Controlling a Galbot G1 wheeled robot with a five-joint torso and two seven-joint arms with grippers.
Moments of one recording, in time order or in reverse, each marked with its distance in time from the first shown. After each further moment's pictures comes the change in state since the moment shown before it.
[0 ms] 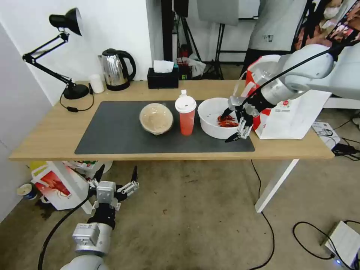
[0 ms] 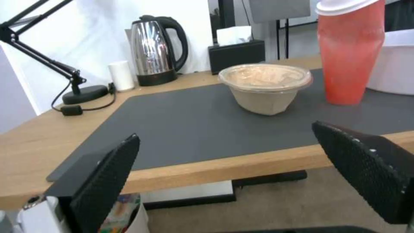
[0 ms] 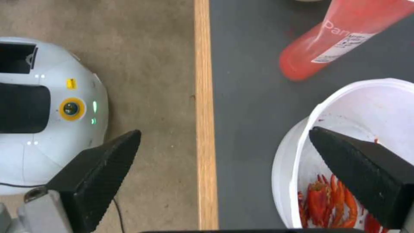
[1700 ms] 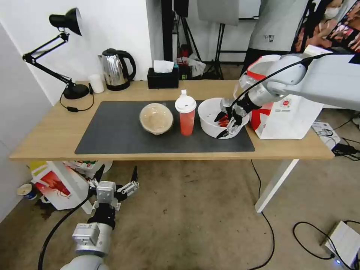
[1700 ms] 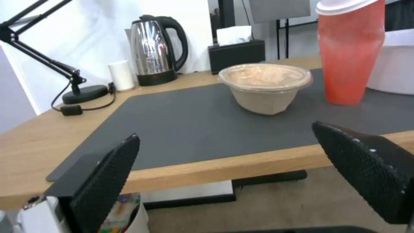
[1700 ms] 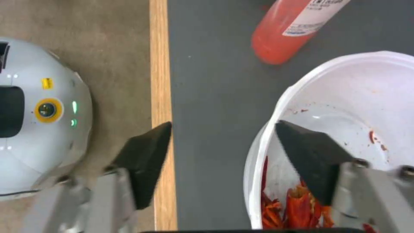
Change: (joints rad) left arm 0.000 0.000 0.000 0.000 0.000 0.000 0.000; right arm -0.232 -0.063 0.157 -0.212 -0.076 0.008 -0.029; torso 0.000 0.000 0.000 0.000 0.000
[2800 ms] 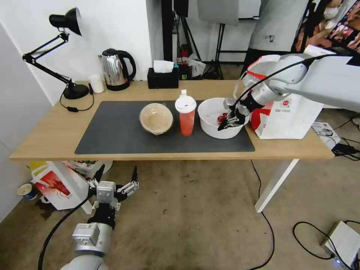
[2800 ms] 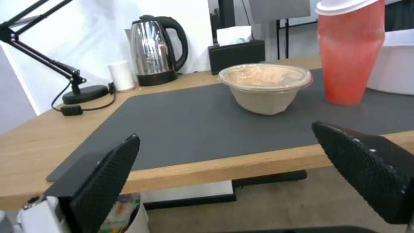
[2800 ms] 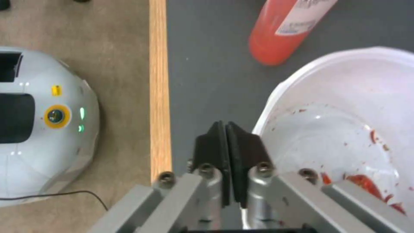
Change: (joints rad) left arm 0.000 0.000 0.000 0.000 0.000 0.000 0.000; right arm -0.044 -0.003 0.044 -0.077 0.005 0.033 -0.071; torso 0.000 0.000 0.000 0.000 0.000
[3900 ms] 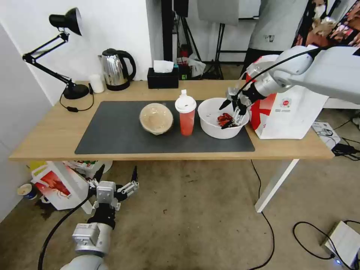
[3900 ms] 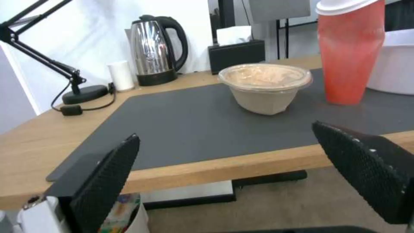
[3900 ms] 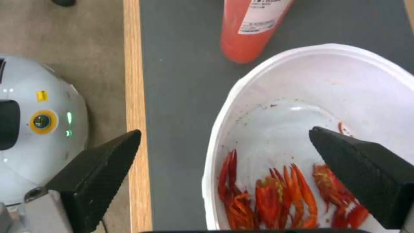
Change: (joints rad) left arm 0.000 0.000 0.000 0.000 0.000 0.000 0.000; right arm 0.017 -0.014 -0.003 -0.061 0.021 0.000 -0.005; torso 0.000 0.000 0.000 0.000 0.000
